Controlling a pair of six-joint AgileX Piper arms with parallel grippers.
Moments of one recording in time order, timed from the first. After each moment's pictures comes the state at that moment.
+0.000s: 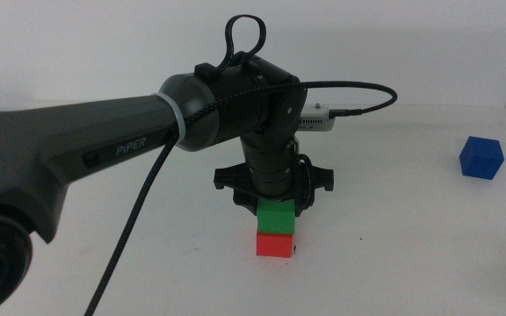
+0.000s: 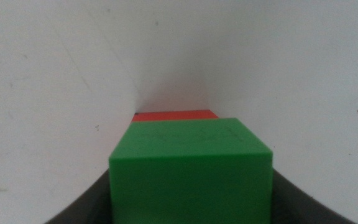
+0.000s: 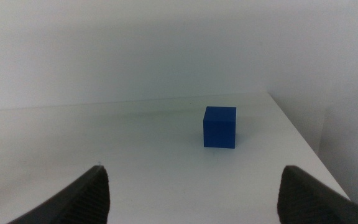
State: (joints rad) left arm -0.73 2.02 -1.63 0.03 1.03 -0.64; right arm -0.05 0.00 0.00 0.04 0.20 0.02
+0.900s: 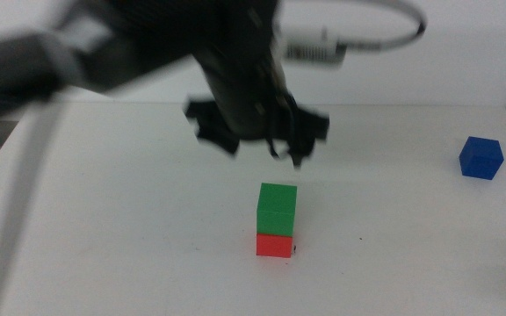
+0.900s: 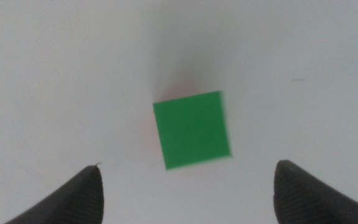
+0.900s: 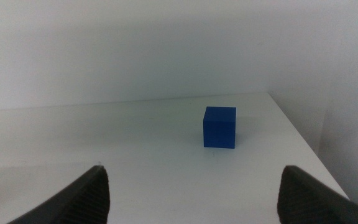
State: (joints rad) left arm -0.74 1.80 -1.71 0.06 1.20 -0.42; right arm -0.05 0.00 0.00 0.04 0.20 0.02
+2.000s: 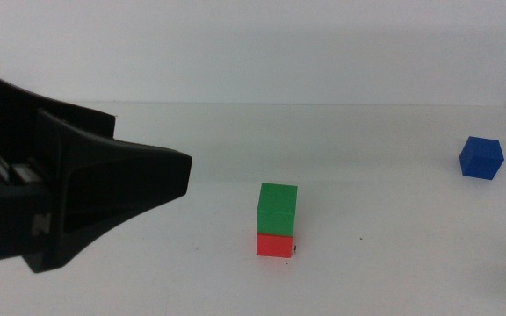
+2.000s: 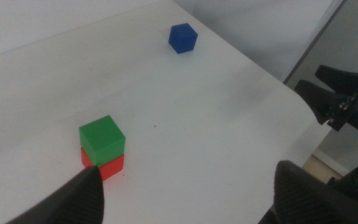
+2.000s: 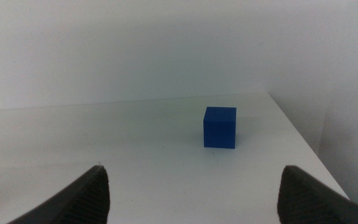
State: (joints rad) left arm -0.75 0.81 -1.12 -0.24 0.91 -0.03; right arm -0.05 0.00 0.00 0.04 0.20 0.02
